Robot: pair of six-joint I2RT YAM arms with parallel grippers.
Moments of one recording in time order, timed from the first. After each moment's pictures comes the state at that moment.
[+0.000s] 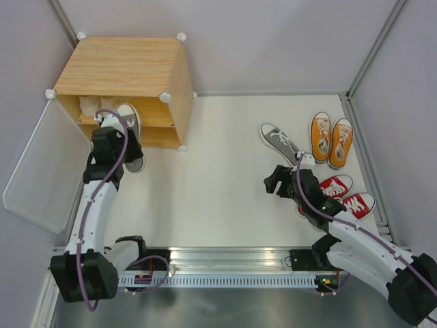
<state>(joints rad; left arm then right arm) 0.05 1.01 0.86 -0.36 -0.06 -0.17 0.57 0.84 0.41 -0.10 0.21 0.62</state>
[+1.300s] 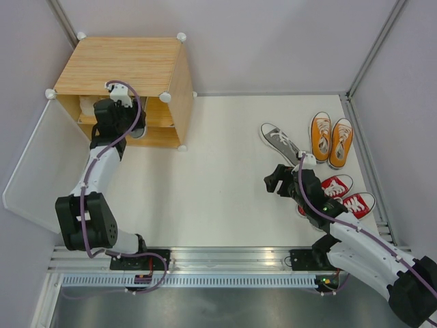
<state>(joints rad) 0.11 1.43 1.10 0.02 0.18 0.05 0.57 0.81 0.40 -0.08 0.21 0.61</state>
